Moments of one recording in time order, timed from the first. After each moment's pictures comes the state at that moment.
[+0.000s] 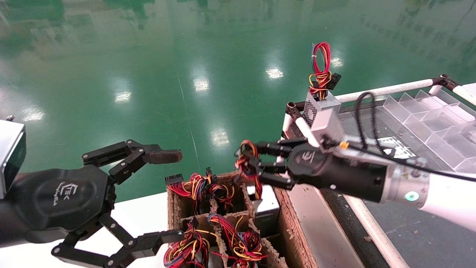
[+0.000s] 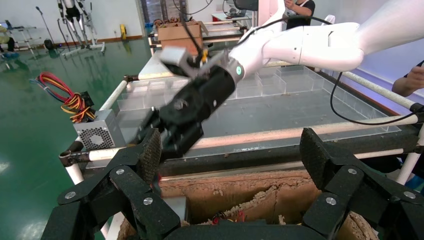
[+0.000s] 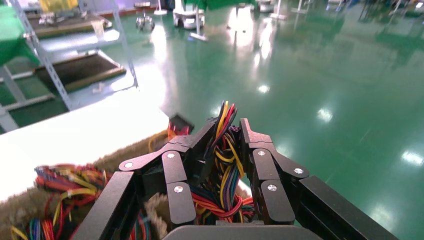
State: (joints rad) left arm -1.09 0.59 0.33 -1.27 0.69 1.48 -0.16; right arm 1.23 -0.95 -0.42 0.92 -1.03 -1.24 0.09
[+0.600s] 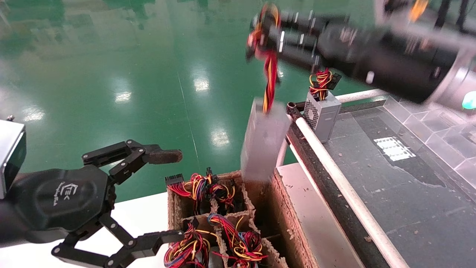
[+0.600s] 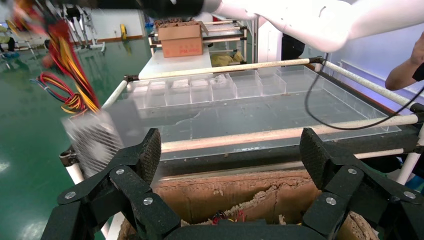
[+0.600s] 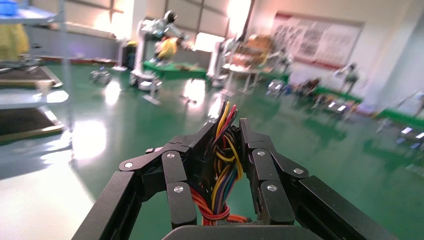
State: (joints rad) left arm -1.09 0.59 0.33 -1.27 0.69 1.47 -0.16; right arm 1.46 -0.96 -0.33 0.92 -0.99 -1.15 0.08
